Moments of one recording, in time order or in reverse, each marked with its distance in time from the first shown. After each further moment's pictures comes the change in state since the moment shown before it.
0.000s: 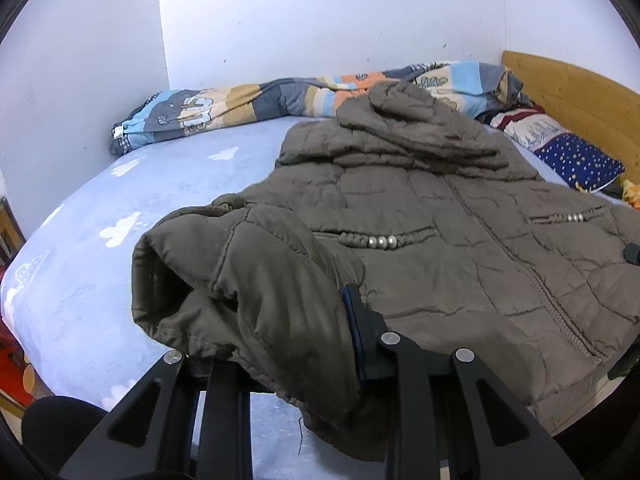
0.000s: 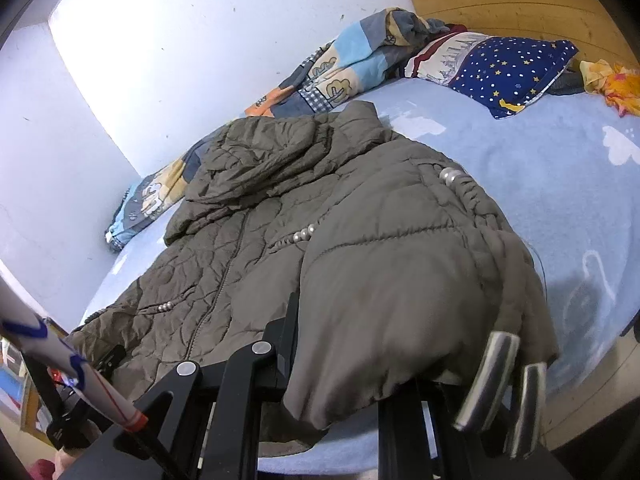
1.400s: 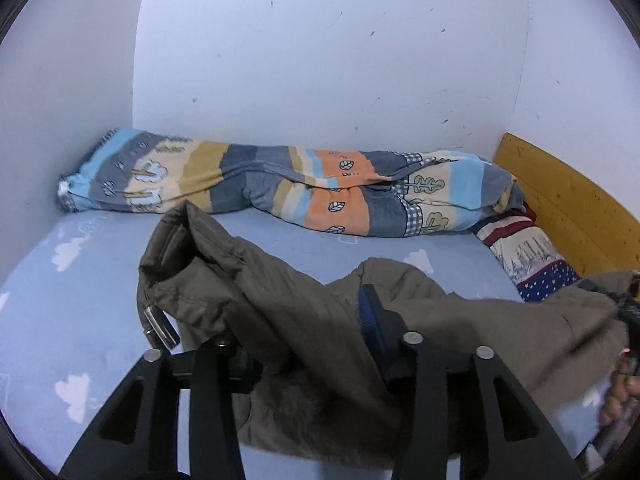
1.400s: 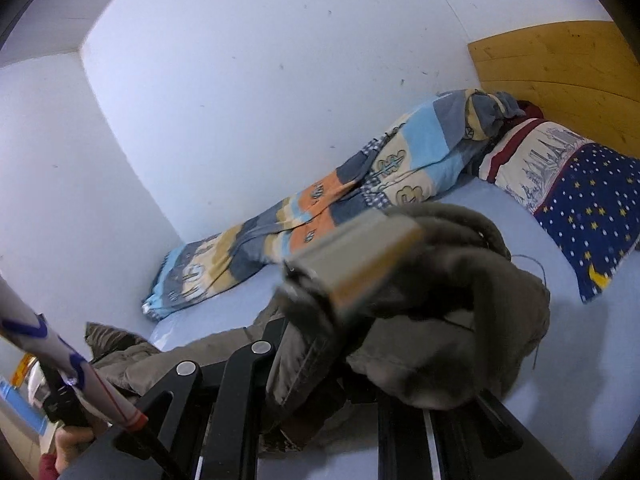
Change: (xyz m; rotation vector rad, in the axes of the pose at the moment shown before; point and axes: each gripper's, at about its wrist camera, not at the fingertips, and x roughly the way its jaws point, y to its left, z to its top) left arm 0.089 0.032 0.310 -0.126 -0.064 -0.190; right arm 0.081 0.059 0.267 -0.042 -0.156 0.123
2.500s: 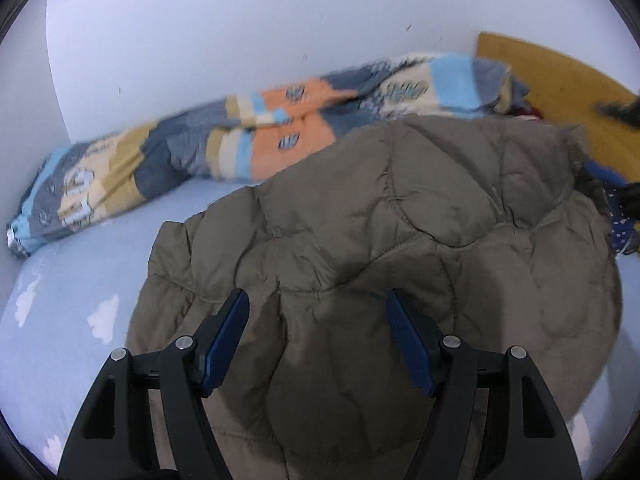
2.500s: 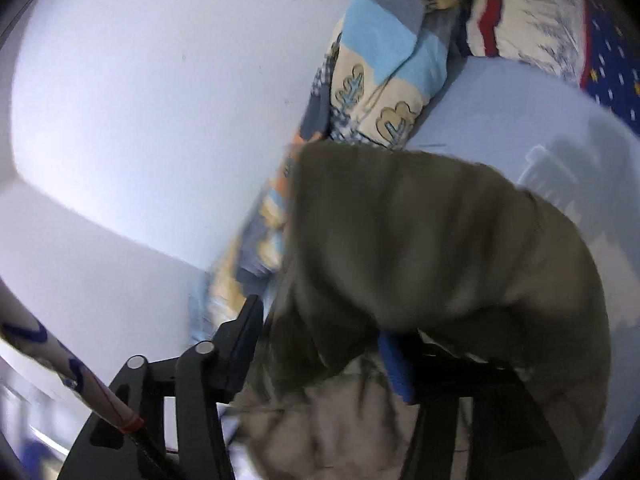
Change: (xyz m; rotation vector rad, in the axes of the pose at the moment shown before) left arm 0.191 -0.072 -0.048 0.263 0.192 0.028; right arm 0.159 -0.131 0.040 0.506 0.162 0.221
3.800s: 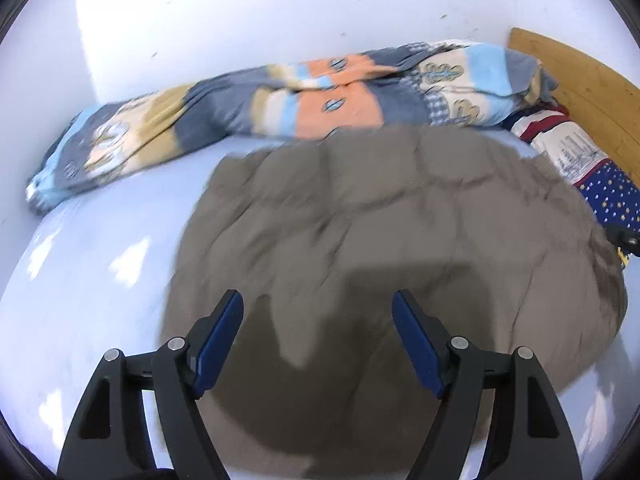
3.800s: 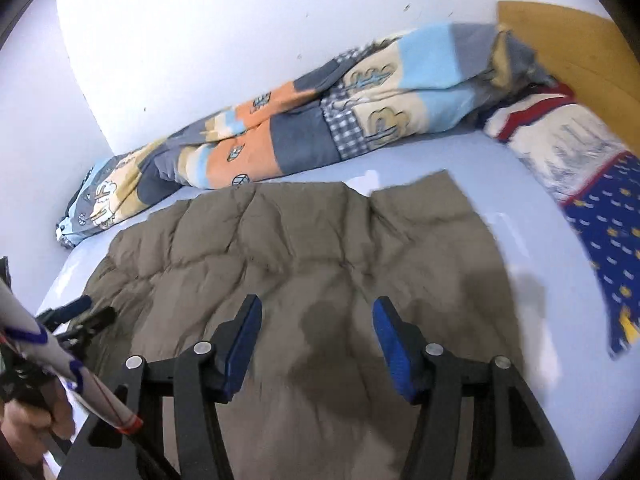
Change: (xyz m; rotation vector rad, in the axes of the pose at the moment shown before) left arm -0.027 0.043 -0.063 -0.075 0.045 0.057; right arm 0.026 0.037 -0.108 -0.612 0.061 -0.472
